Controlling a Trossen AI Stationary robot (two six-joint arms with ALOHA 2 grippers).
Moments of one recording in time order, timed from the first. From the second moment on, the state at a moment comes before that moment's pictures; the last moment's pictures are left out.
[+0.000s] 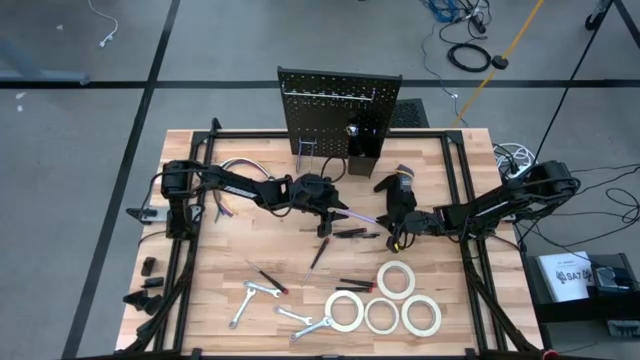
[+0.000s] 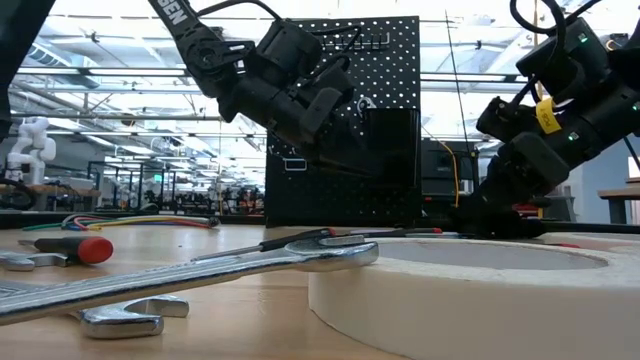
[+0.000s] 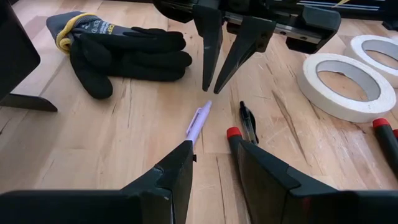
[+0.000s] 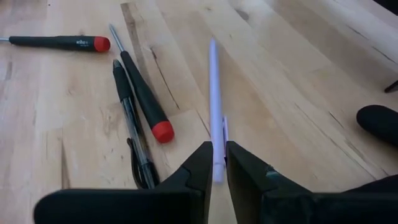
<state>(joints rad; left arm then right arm) 0.14 1.89 1.00 0.39 0.21 0.04 0.14 1.31 0.20 0.48 0.39 0.36</state>
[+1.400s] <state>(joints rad) 0.14 1.89 1.00 0.39 0.24 0.03 0.15 1.50 0.20 0.60 0.42 0.43</state>
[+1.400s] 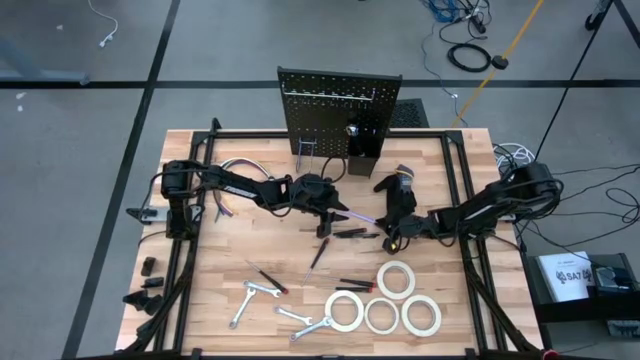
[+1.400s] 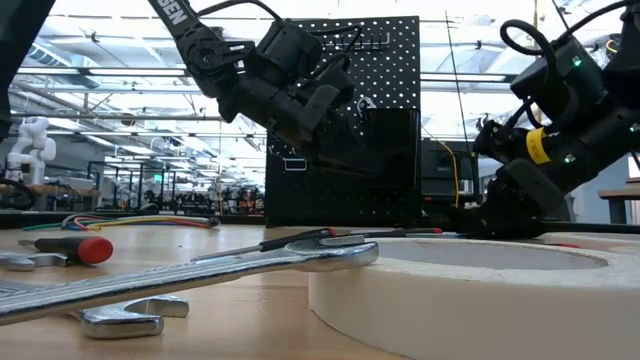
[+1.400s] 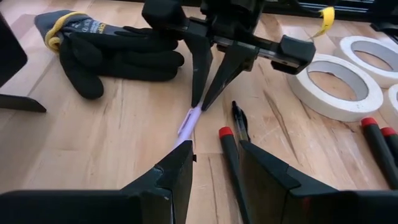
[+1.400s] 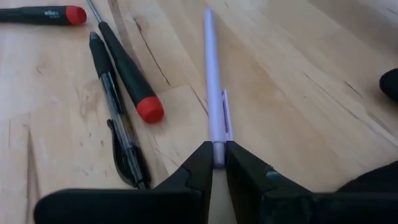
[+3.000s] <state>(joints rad) 0.22 2.17 1.45 -0.27 0.29 0.44 0.14 1.54 0.20 0.57 0.37 0.46</state>
